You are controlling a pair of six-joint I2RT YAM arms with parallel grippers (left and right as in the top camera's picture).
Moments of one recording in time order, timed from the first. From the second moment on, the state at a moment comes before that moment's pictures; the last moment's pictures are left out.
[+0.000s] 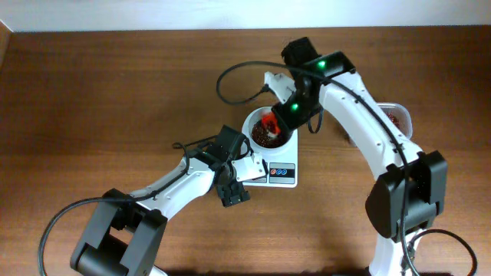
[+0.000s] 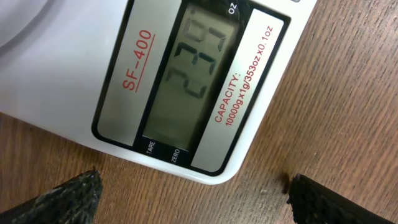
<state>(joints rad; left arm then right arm) -0.51 1.68 0.87 -0.49 0.11 0.77 0.40 2.02 1.85 -1.23 -0.28 -0.22</state>
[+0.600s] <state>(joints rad) -0.51 1.68 0.87 -0.49 0.12 0.77 0.40 2.02 2.00 -1.34 -0.25 -0.29</state>
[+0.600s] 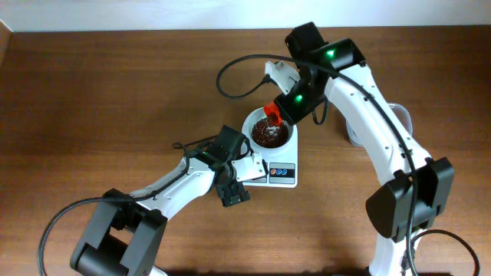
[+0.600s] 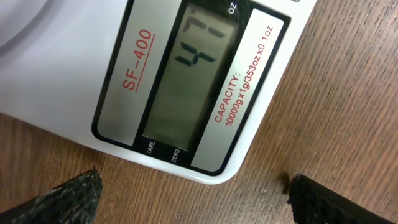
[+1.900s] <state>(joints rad) -0.51 1.68 0.87 -0.49 0.12 0.77 0.41 2.02 2.04 -1.41 -0.27 -0.24</state>
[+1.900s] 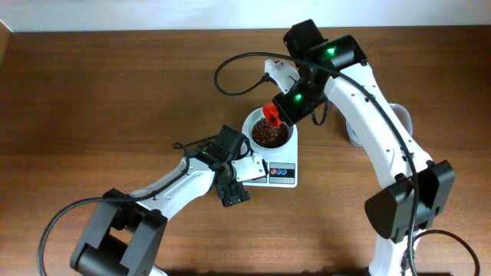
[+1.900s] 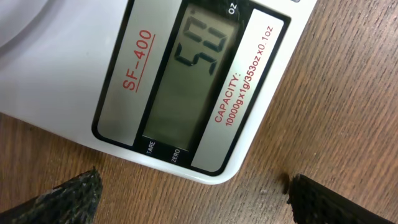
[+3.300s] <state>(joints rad) -0.51 1.68 0.87 -0.49 0.11 0.77 -0.07 2.02 2.05 -1.63 -0.79 -0.30</state>
